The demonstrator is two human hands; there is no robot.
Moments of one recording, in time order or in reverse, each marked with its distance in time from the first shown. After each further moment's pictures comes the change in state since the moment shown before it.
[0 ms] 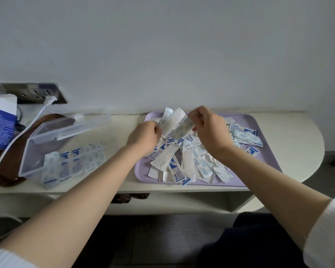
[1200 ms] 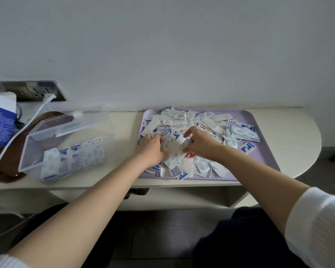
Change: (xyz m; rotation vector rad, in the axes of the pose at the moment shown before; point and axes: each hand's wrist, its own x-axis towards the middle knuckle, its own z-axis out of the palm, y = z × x) left_hand -0.028 0.004 0.029 0.121 -0.267 -0.028; right_hand -0.015 0.017 0.013 0.099 -0.566 0.293
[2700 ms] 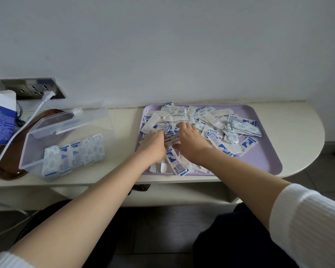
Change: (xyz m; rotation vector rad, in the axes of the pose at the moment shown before) left_hand 0.004 0.009 0.004 -0.001 0.048 0.030; right_hand 0.010 -0.005 0.031 -0.516 0.168 -0.179
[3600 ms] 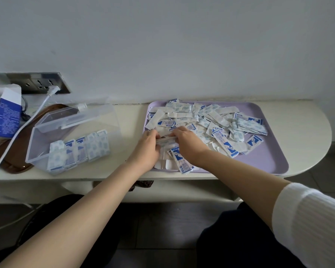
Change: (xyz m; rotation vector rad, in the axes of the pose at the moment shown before) left_hand -0.025 -0.031 0.006 -0.137 0.165 0.069; right_hand 0.002 -0.009 0.017 0.118 -0.073 -0.068
